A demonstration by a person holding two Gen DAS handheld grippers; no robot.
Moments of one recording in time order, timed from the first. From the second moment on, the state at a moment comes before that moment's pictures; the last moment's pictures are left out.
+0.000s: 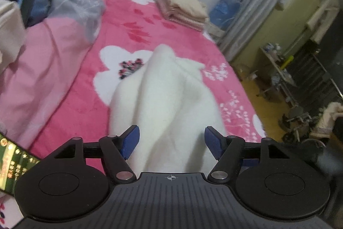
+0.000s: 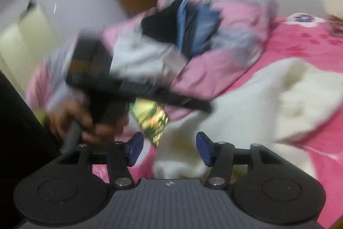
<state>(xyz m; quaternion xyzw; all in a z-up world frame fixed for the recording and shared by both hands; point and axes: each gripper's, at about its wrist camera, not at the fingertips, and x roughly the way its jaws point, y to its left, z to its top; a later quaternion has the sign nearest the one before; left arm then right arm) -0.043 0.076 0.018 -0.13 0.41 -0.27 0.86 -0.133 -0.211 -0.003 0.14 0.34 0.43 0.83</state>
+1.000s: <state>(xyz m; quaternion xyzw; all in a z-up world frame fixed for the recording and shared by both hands) -0.058 0.105 0.020 -0.09 0.37 -0.22 0.90 0.075 -0.161 0.016 0.34 0.36 0.42 0.76</state>
